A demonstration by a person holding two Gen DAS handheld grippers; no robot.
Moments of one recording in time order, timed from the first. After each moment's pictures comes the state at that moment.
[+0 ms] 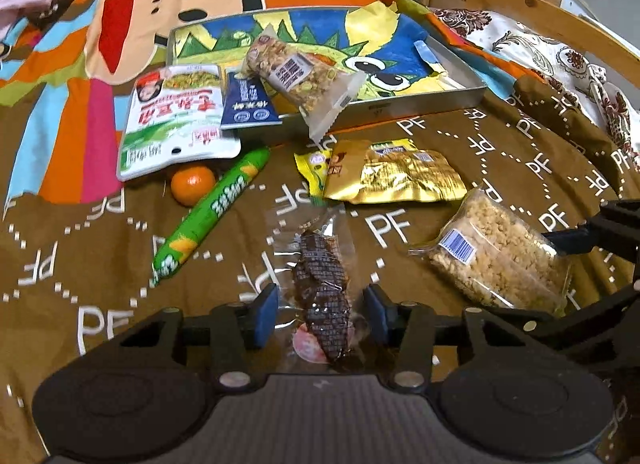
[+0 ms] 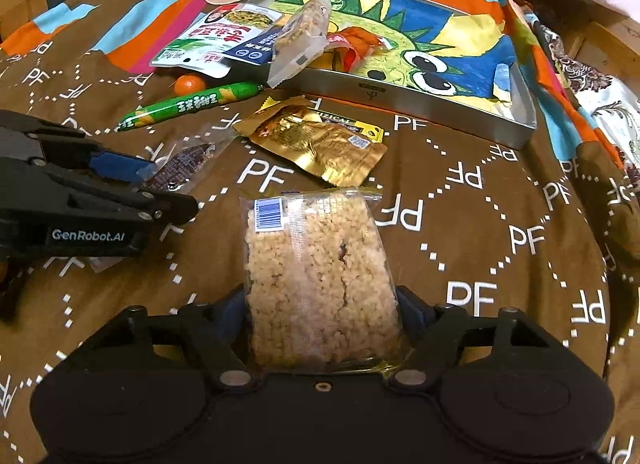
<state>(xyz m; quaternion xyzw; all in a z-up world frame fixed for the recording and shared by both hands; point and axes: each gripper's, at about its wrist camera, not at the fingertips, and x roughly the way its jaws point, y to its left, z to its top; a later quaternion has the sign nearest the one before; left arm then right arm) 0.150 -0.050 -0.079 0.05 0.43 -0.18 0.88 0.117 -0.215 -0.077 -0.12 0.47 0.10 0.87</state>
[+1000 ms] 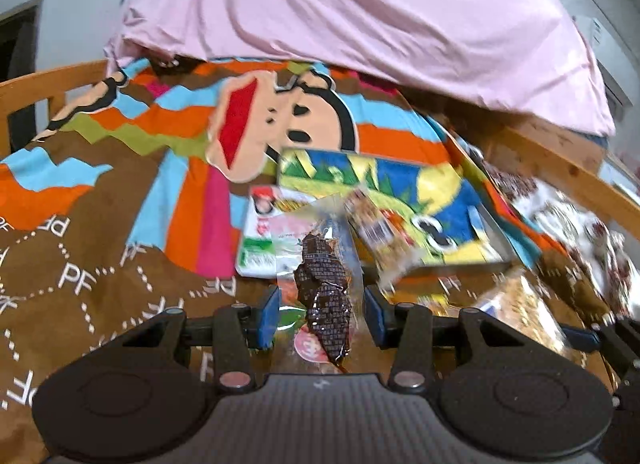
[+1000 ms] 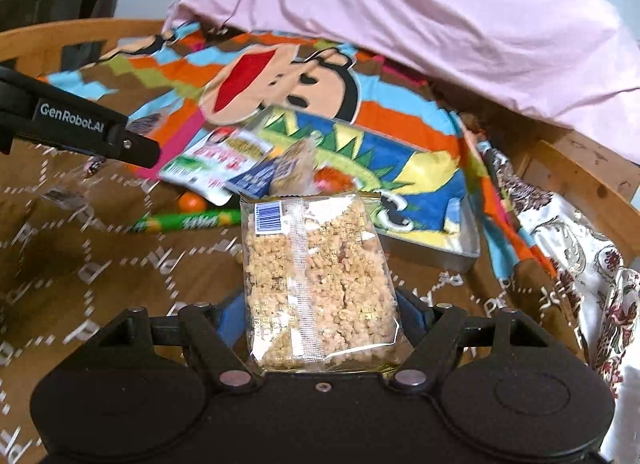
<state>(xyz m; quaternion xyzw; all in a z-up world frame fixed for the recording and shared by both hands) 0.117 0.005 -0.005 -0.08 0.27 -0.07 0.96 0.087 -0.192 -0.033 -0.16 0.27 0.07 0.95</state>
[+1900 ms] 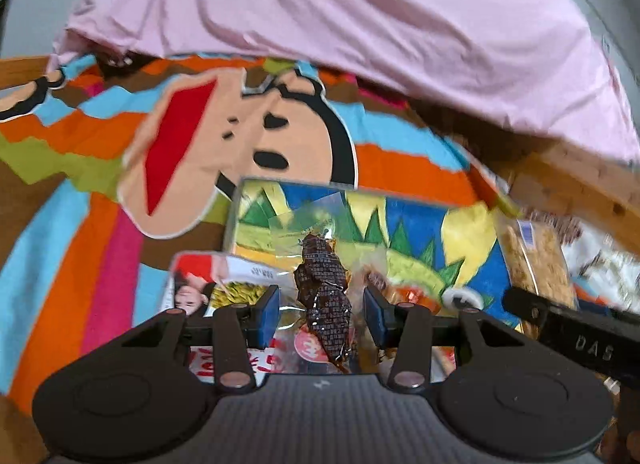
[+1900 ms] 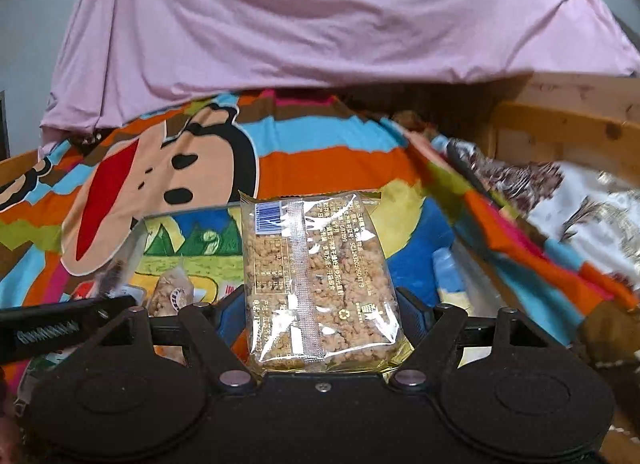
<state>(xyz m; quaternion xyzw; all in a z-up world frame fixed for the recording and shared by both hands) 0.293 -0.031 -0.055 -0.08 0.25 -0.10 0.96 0.281 -0.237 -0.053 0.03 0.21 -0.01 0.98</state>
